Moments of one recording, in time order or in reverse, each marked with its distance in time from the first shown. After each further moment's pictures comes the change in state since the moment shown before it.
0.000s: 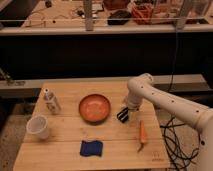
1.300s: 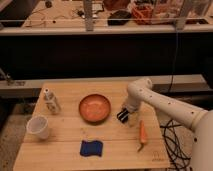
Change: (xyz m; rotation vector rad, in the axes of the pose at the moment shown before) arm 0.005 0.001 0.029 -0.022 -0.011 -0.025
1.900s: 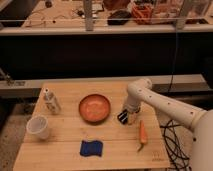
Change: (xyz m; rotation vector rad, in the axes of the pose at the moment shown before) arm 0.003 0.000 0.002 0.001 -0.001 0.004
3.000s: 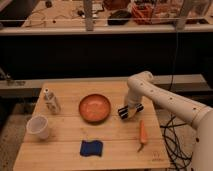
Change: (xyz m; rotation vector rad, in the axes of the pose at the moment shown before) arm -0.005 -0.015 -0.045 0.013 0.010 -0.029
